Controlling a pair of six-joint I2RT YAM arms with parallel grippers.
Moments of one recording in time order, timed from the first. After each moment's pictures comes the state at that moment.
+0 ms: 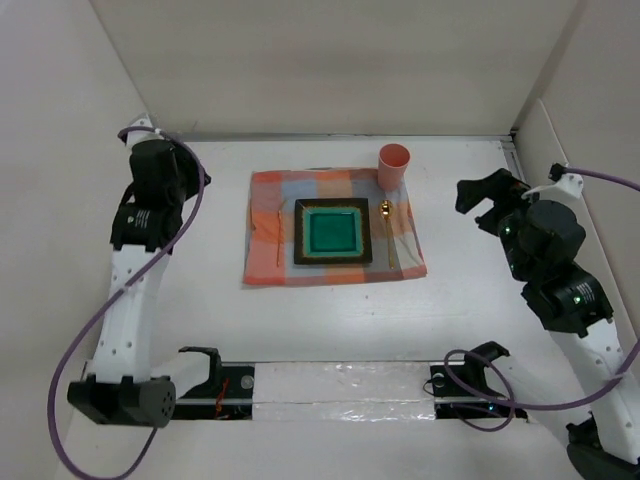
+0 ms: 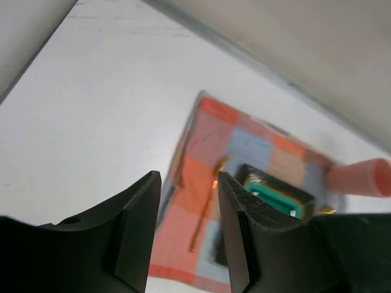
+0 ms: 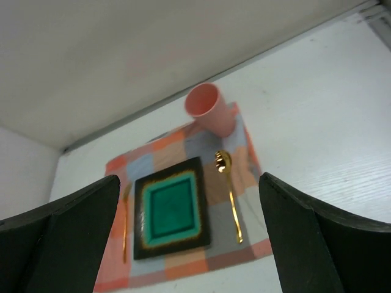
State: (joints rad) left arm -0.08 1.06 1.37 -0.68 -0.18 -0.55; right arm 0.49 0.75 1.18 -0.56 0.46 0.59
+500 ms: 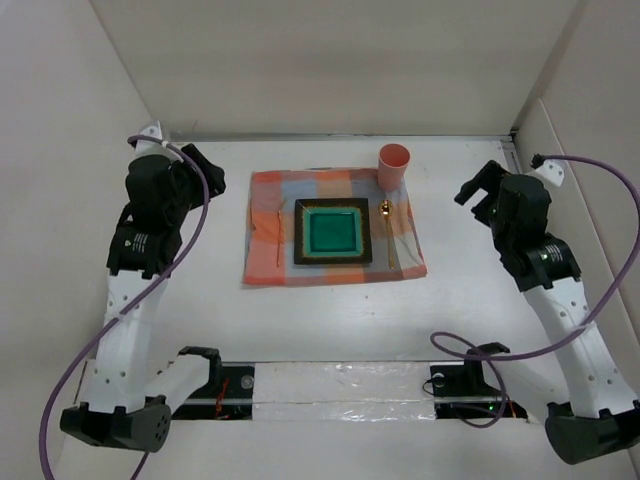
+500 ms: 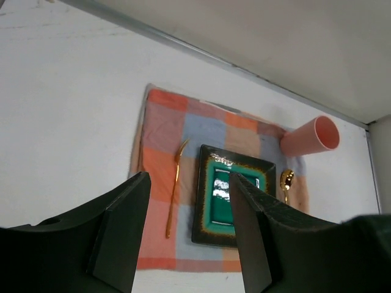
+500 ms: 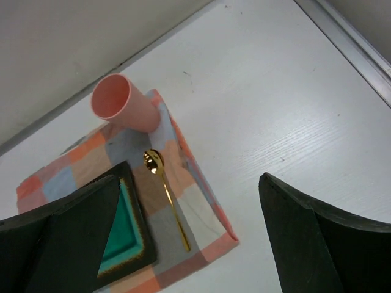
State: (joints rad) left arm -0.12 0.99 1.29 -0.61 -0.07 -0.49; right arm 0.24 0.92 1.13 -0.58 0.47 0.60
